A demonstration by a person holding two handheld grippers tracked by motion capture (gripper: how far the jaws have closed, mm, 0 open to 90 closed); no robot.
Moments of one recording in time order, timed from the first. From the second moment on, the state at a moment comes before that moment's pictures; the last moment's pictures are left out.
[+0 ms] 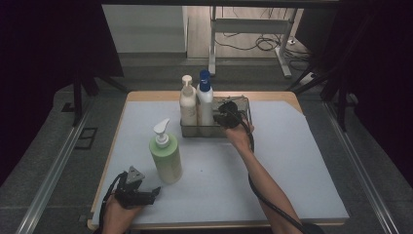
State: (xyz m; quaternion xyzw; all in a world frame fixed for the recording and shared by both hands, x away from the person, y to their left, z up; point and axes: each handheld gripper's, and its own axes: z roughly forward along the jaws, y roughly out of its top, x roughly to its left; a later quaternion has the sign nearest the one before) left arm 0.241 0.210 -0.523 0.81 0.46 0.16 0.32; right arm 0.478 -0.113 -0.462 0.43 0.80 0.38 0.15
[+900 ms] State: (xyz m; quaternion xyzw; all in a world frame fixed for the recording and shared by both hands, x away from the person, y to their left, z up) left arm 0.241 0.210 -0.523 0.81 0.46 0.16 0.32; right arm 0.461 -0.125 -0.446 0.40 0.81 0.39 0.17
